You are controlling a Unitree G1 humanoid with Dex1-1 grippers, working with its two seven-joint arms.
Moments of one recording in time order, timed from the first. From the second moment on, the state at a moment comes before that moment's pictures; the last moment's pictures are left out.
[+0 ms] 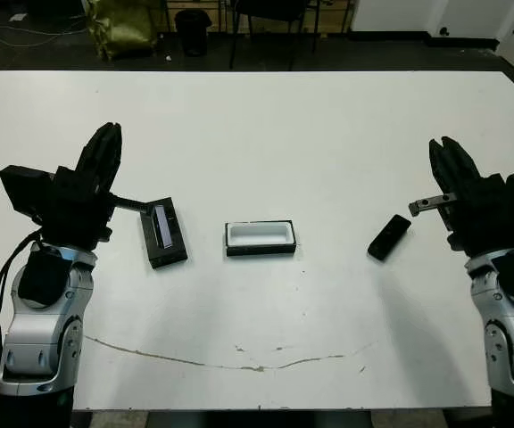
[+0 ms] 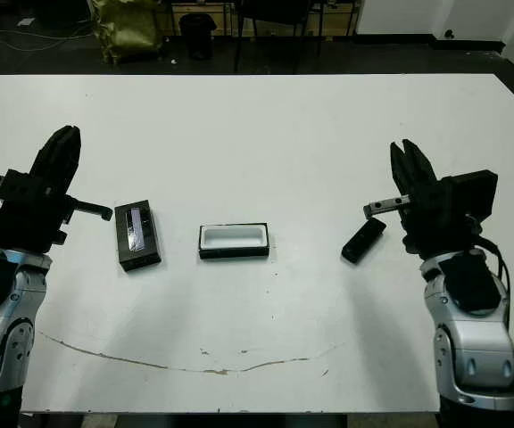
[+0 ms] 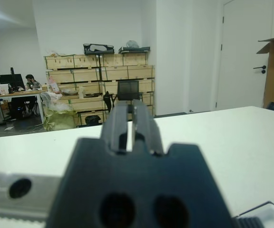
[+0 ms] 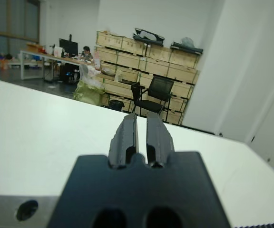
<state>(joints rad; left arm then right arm) -0.10 0.28 0.15 -0.32 -0.24 0.05 -0.19 -0.17 -0.43 -0.17 -0.31 0.16 0.19 0.27</state>
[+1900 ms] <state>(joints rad) -0.07 0.29 0.18 -0.34 -0.26 0.04 -0.22 -0.54 -0.98 0.14 0.31 -0.08 0.00 1.17</state>
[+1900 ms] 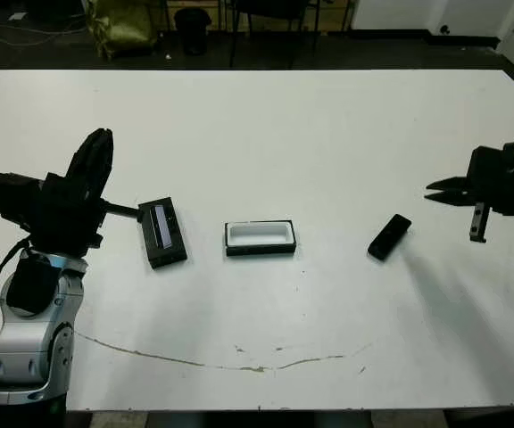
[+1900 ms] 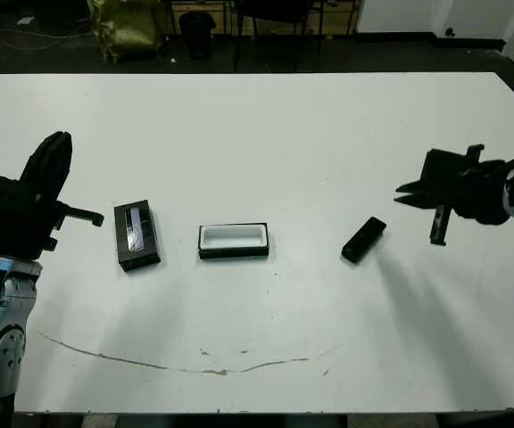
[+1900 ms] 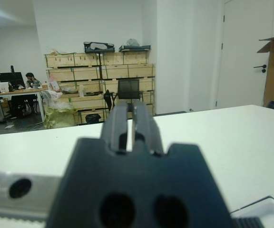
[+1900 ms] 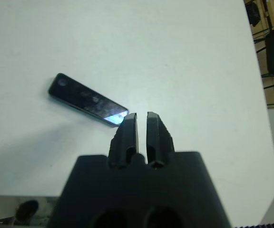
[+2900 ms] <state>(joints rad) -0.05 0.29 0.18 -0.35 -0.26 0.04 -0.21 -0.54 -0.98 0.25 0.32 -0.11 0.05 1.26</state>
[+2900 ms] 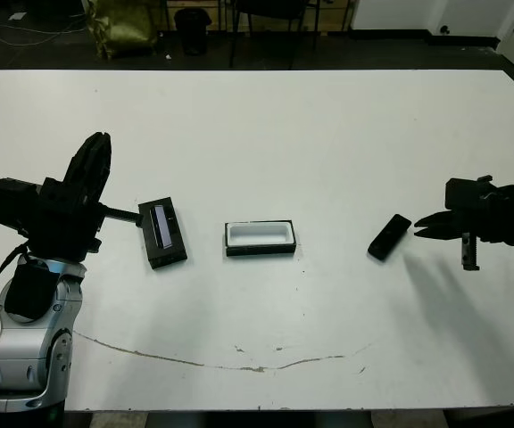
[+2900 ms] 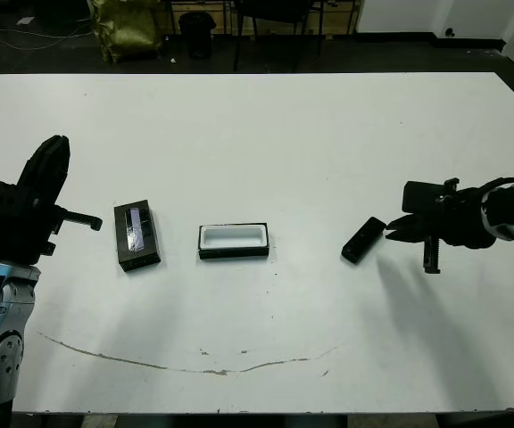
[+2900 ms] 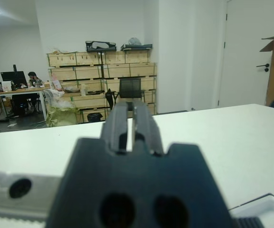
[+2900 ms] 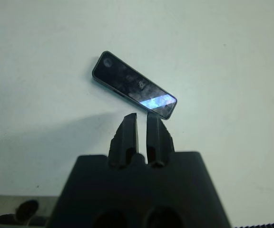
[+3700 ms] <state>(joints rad) -0.04 0.29 0.18 -0.36 -0.26 0.04 -0.21 -0.54 -0.94 0.28 0.38 -0.17 0.04 1.22</state>
